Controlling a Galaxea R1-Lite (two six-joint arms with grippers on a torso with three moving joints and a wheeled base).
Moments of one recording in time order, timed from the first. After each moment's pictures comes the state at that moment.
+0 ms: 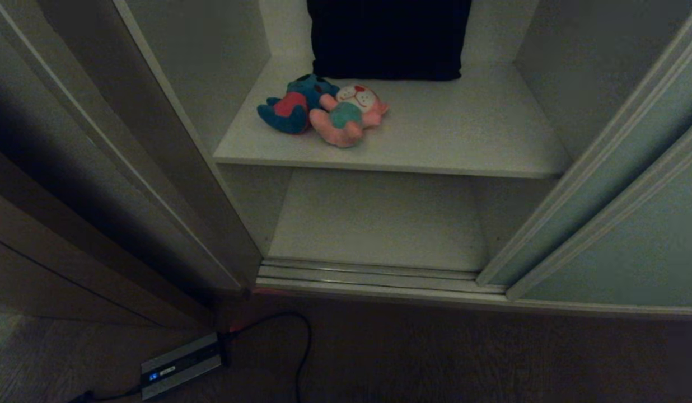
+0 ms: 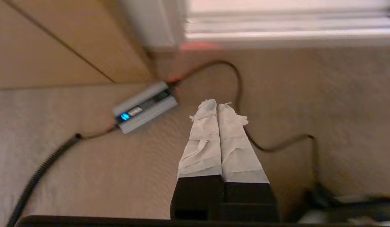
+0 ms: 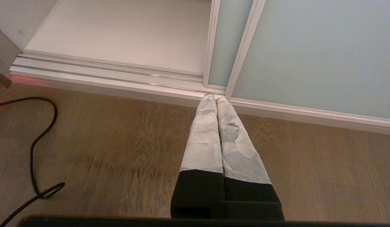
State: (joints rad) left arm -0.03 0.23 -0.29 0.29 -0.05 0.09; right arm 0.00 0.00 0.00 0.00 0.01 -0.02
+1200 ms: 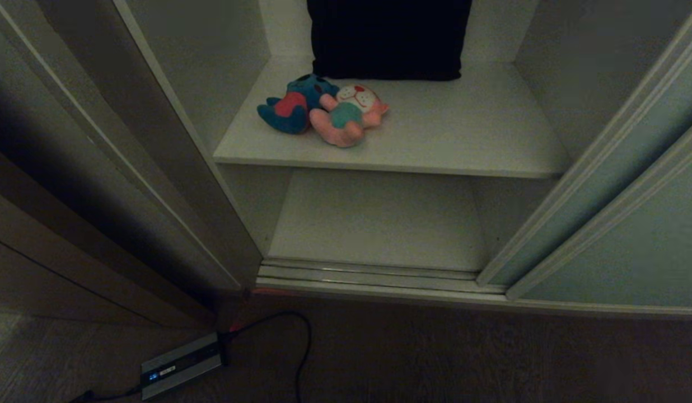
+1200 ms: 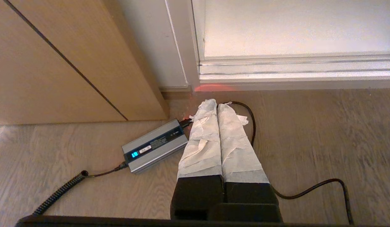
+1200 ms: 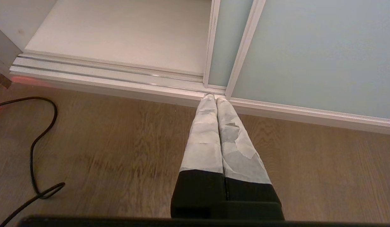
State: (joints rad) left arm 0.00 0.00 -0.01 0.02 -0.04 0.11; right arm 0.00 0.00 0.00 0.00 0.01 -0.02
